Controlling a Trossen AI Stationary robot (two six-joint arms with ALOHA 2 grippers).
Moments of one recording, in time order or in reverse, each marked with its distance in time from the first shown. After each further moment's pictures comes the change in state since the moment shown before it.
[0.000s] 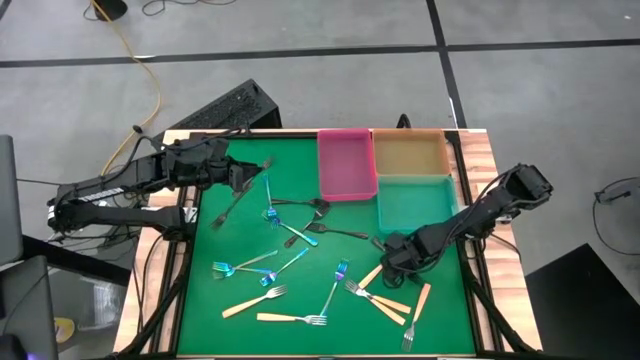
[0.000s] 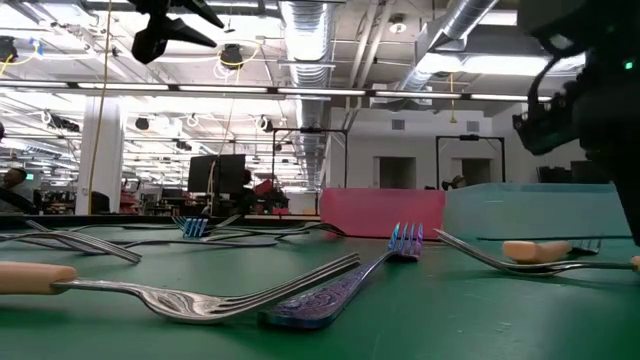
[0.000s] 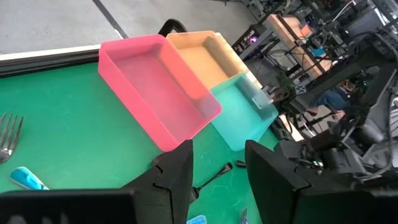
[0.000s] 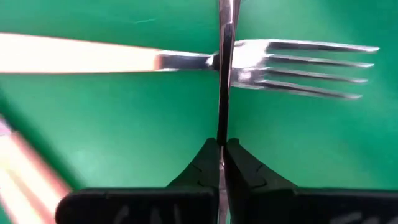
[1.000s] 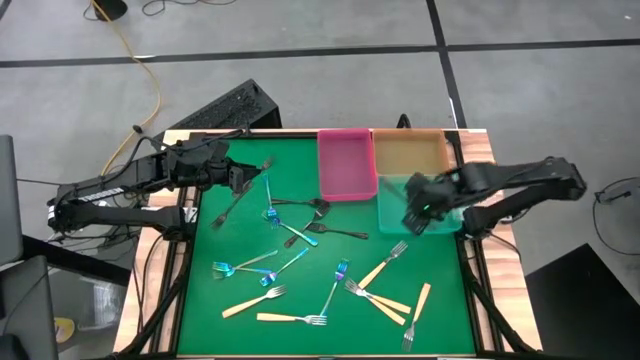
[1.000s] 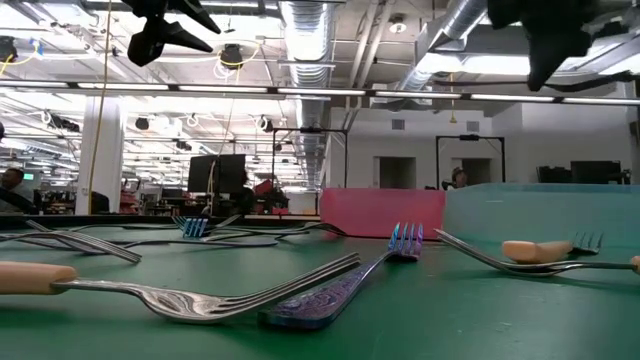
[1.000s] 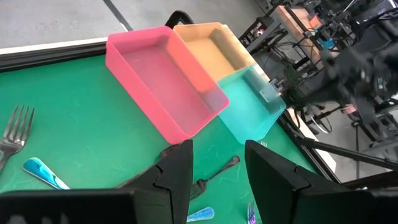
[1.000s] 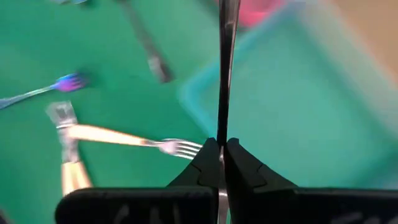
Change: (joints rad) left arm 0.000 0.000 0.000 -0.035 0.000 0.006; right arm -0.324 -0.413 0.354 -0.566 0.244 -0.423
